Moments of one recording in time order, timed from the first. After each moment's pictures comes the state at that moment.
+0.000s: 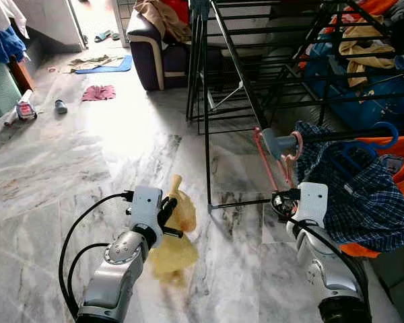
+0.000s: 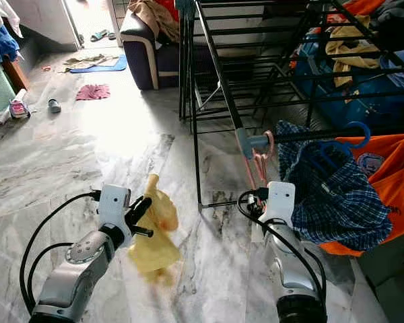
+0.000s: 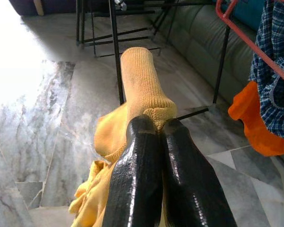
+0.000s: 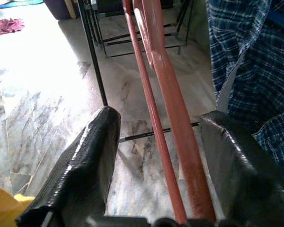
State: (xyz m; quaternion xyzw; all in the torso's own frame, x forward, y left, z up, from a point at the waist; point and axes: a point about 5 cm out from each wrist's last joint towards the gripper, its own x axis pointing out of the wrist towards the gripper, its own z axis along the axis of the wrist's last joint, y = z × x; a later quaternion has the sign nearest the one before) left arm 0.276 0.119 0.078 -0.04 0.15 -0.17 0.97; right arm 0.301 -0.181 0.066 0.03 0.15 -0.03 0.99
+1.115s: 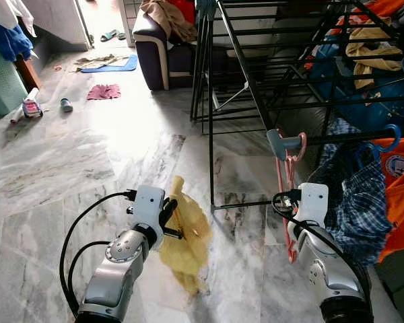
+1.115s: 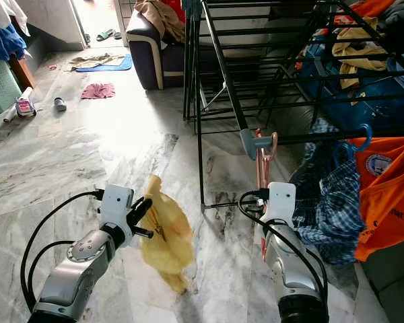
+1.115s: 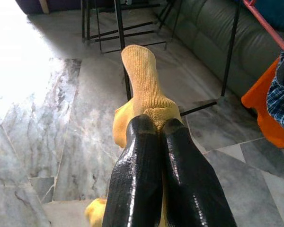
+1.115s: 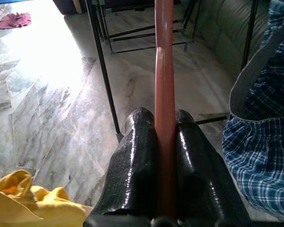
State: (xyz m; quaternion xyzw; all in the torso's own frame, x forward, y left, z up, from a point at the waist) left arm 0.278 0.119 0.076 -0.01 0.16 -0.18 0.97; right arm 0.301 -0.183 0.065 0.03 0.15 -0.03 0.99
